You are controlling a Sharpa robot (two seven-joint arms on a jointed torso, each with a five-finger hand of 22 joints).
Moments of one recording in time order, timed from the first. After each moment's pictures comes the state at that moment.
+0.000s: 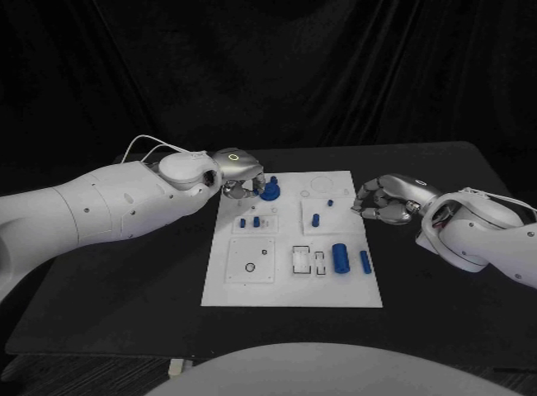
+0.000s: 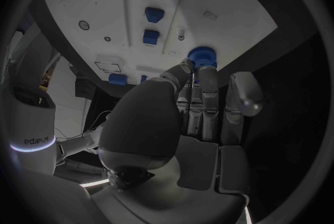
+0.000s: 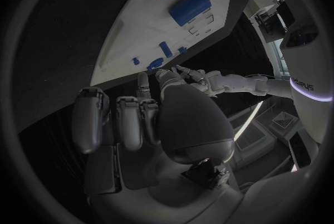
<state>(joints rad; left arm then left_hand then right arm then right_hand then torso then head) 1.25 -0.56 -0.21 1.09 -1.78 -0.25 0.18 1.46 -0.03 0.34 0.05 0.06 1.05 0.04 0.09 0.27 1.12 -0.01 0.18 0.11 1.18 -0.04 1.11 0.58 0.09 1.36 0.08 1.05 1.31 1.18 -0.97 -0.21 1.53 -1.33 -0.39 0.00 1.32 0.04 0.01 0.25 0.55 0.74 0.11 0.56 0.28 1.47 0.02 1.57 1.31 1.47 -0.05 1.52 1.31 0.04 1.47 0.06 1.38 1.31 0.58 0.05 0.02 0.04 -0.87</state>
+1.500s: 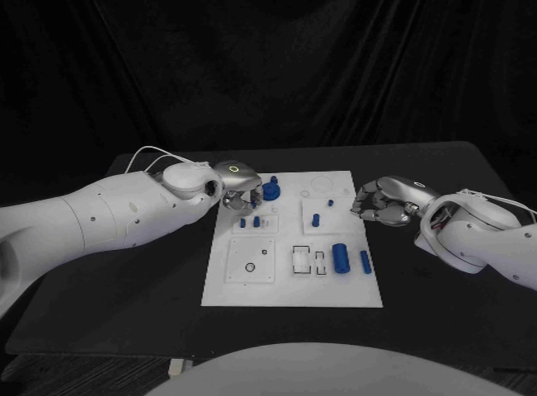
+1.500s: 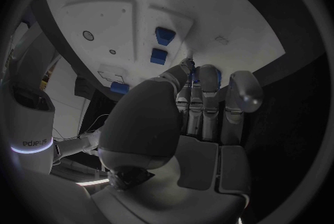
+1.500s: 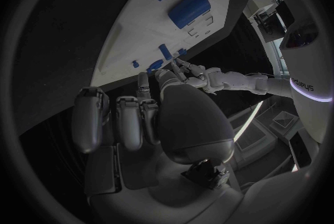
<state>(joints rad) 1.21 -0.55 -0.21 1.07 -1.78 -0.20 0.18 1.45 -0.03 0.34 0.06 0.06 1.05 0.04 0.08 0.27 1.11 -0.01 0.16 0.10 1.16 -0.04 1.09 0.55 0.09 1.34 0.08 1.03 1.31 1.17 -0.96 -0.21 1.53 -1.33 -0.38 0.00 1.33 0.04 0.01 0.24 0.55 0.74 0.10 0.56 0.27 1.47 0.02 1.57 1.31 1.47 -0.05 1.51 1.31 0.04 1.47 0.06 1.37 1.31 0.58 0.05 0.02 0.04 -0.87</state>
